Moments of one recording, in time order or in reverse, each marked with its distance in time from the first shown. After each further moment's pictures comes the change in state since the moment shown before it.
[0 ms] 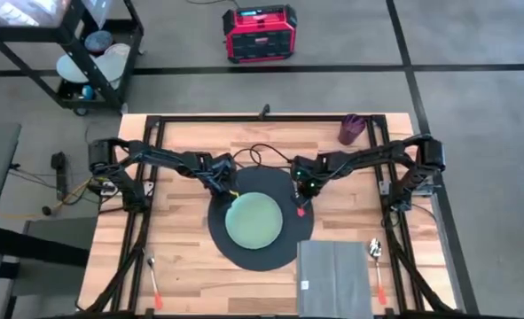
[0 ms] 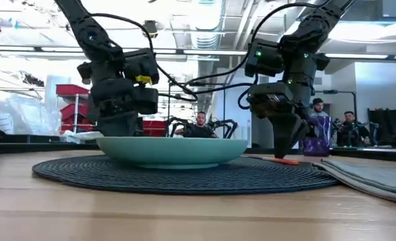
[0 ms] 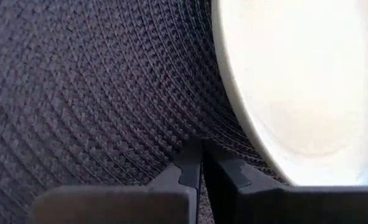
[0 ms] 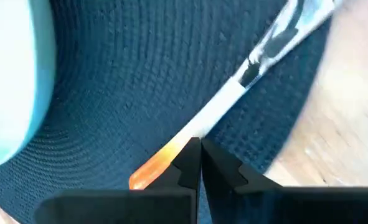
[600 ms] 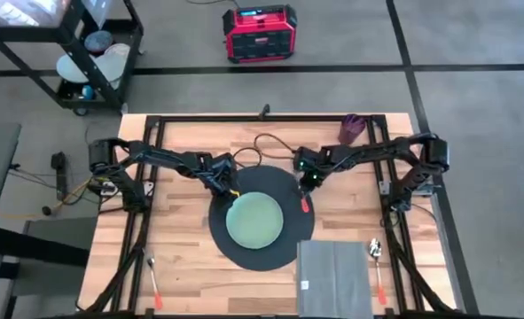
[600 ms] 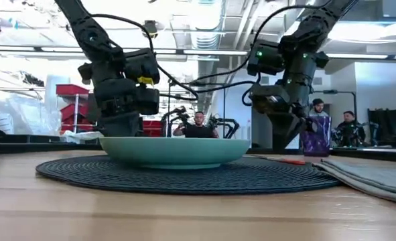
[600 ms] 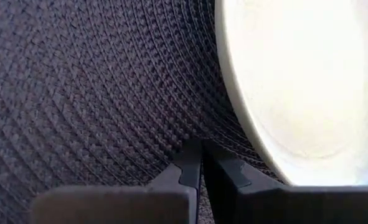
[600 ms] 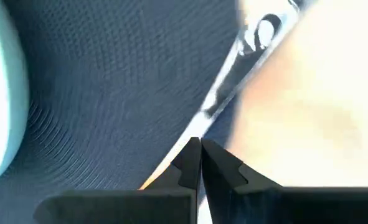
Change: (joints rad) left arm 0.000 0.000 0.000 0.006 0.007 -0.015; right arm -0.104 -0.039 0.000 -0.061 0.063 -0.070
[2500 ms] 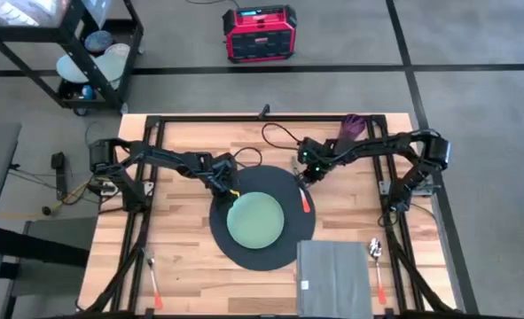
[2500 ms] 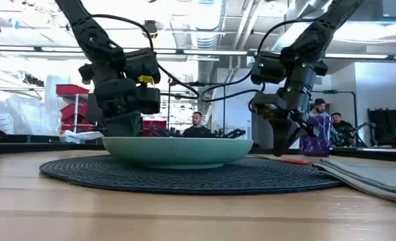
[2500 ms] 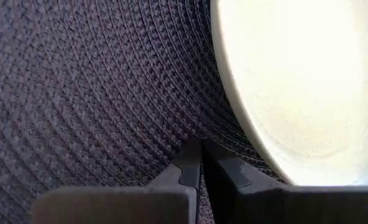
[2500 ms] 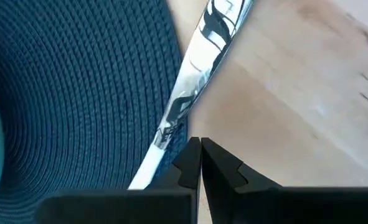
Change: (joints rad) left arm 0.000 0.000 0.000 0.020 0.002 0.023; right arm -0.095 0.002 -0.036 0.039 -0.009 -0.002
